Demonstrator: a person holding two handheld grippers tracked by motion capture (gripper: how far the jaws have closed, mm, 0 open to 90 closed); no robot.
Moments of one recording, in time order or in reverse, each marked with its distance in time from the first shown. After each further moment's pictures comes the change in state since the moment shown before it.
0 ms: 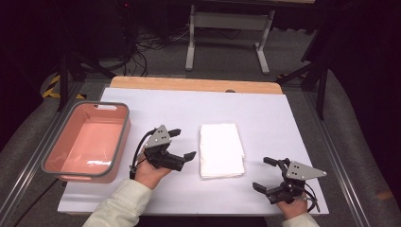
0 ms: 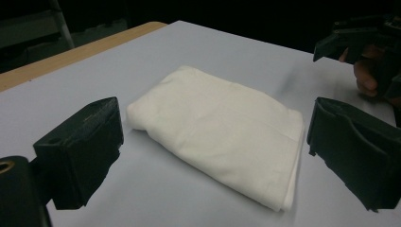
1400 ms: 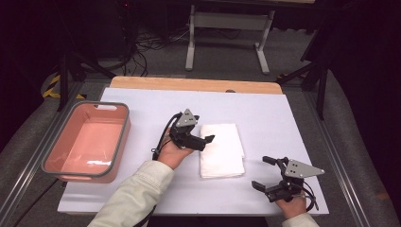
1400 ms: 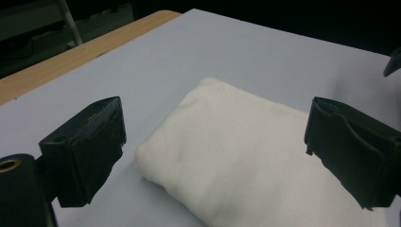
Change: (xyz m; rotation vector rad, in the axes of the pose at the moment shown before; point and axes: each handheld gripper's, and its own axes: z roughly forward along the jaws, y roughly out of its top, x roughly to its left) left arm 0.024 0.026 0.077 0.078 0.045 0.023; right arm -0.005 -0.002 0.004 0.005 0.006 0.005
